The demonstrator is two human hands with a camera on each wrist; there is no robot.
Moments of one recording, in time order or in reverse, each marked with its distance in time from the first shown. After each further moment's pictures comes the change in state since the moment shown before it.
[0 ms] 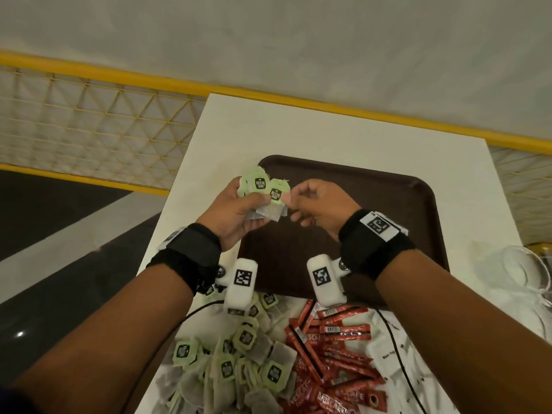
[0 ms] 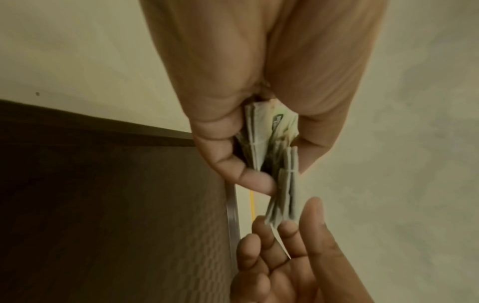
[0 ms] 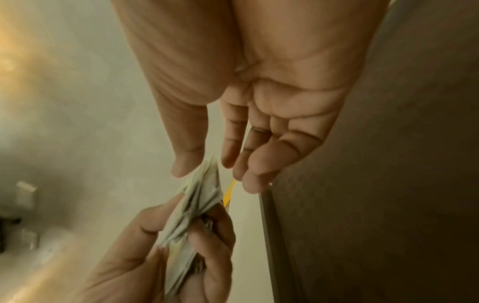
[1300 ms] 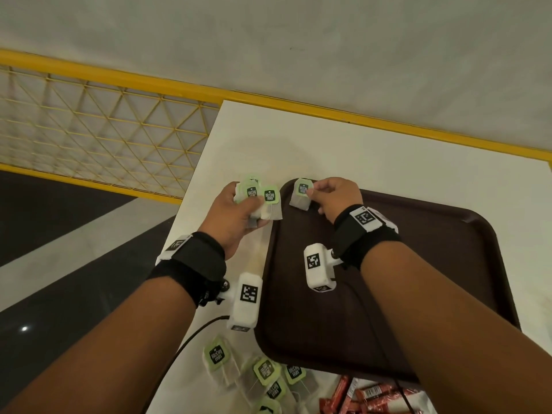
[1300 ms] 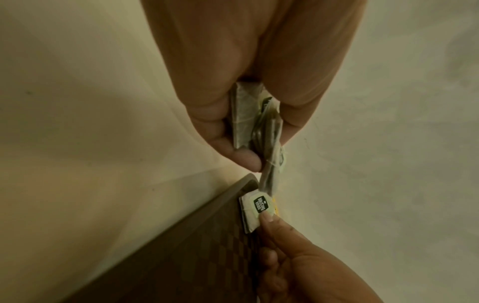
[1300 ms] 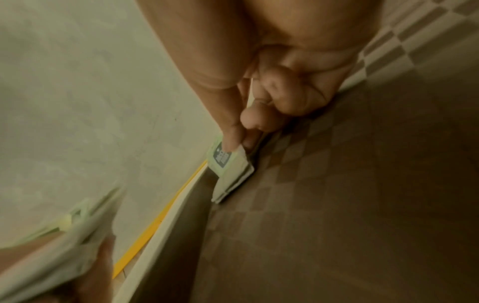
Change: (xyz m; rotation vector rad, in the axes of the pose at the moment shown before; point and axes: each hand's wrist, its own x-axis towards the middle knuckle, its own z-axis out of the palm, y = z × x) left_hand 0.086 0.008 -0.055 0.031 0.231 0.094; right_hand 0.152 0.024 0.002 -0.238 0.385 0.028
